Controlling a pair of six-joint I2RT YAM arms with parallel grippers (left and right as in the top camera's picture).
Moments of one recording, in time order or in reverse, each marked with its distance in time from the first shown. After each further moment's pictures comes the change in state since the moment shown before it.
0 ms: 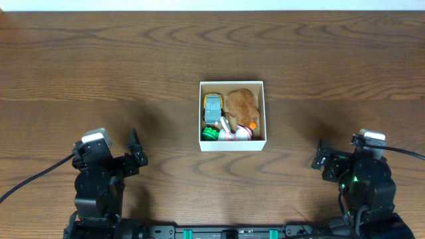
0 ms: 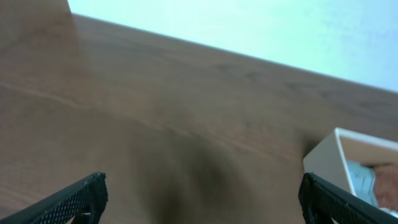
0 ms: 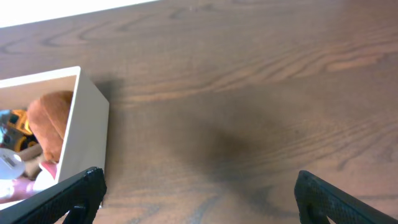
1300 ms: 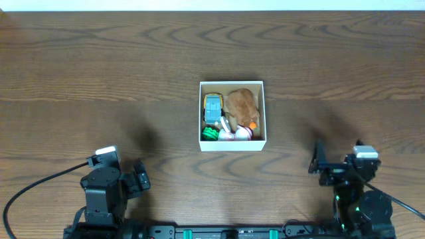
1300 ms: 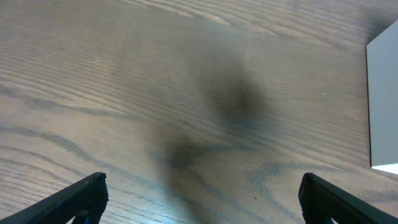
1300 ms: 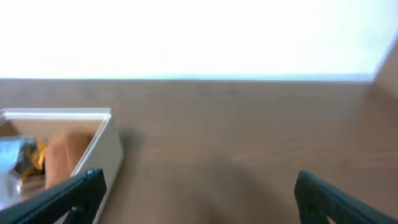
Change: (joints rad) left arm 0.000 0.004 -0.001 -0.372 0.000 0.000; right arm -0.156 -0.413 -0.374 0.425 -0.237 -0.282
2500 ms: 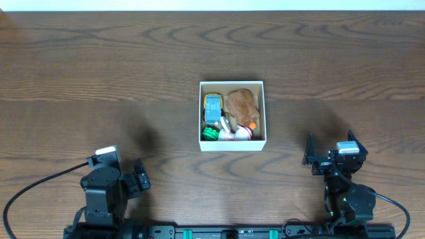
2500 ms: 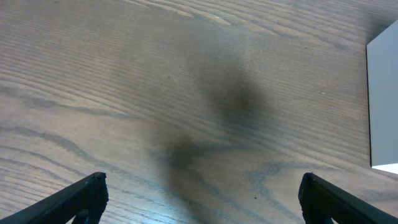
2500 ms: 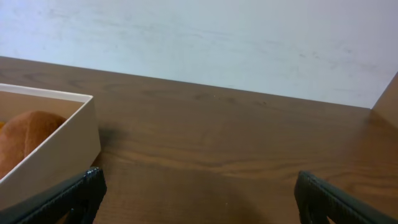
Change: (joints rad) left arm 0.000 0.000 0.000 -0.001 0.000 0.000; right arm -0.055 -0.005 -0.265 0.314 -0.066 -0.125
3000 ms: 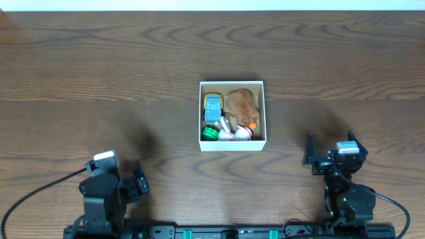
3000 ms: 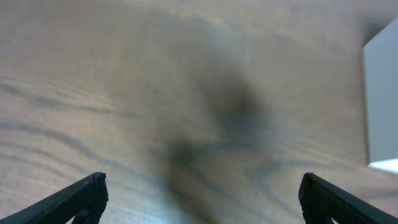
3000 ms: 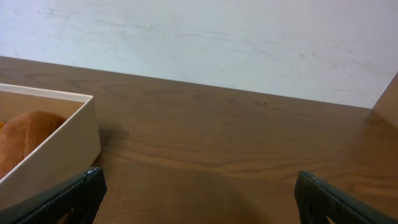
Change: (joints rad) left arm 0.001 -0.092 -0.006 -0.034 -0.001 0.000; right arm 0.000 0.000 0.000 0.000 0.000 0.000
